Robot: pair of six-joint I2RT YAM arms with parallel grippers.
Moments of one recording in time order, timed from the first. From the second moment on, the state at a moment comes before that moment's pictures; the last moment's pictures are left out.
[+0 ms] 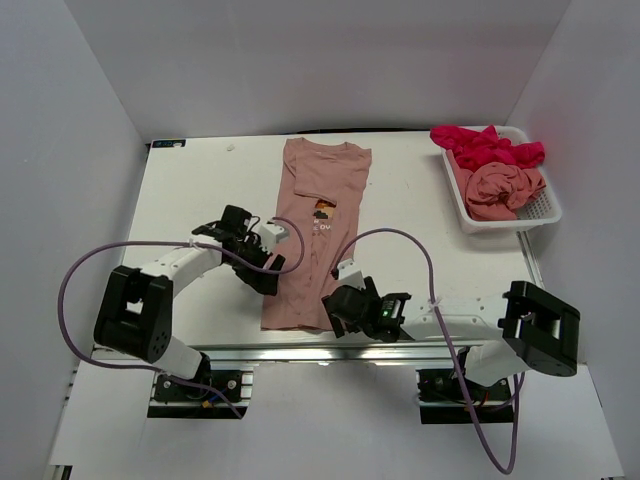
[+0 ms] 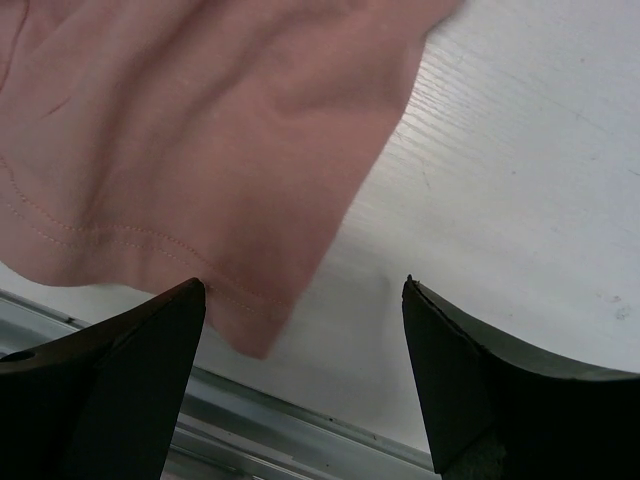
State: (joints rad) left arm -0.31 1.49 0.86 -0.57 0.44 0.35; right arm 1.25 1.41 0.69 -0.30 0.48 0.60
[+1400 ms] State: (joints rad) left arm -0.32 1.72 0.94 -0.94 0.57 0.35; right arm 1.09 1.35 0.74 -0.23 0.32 0.60
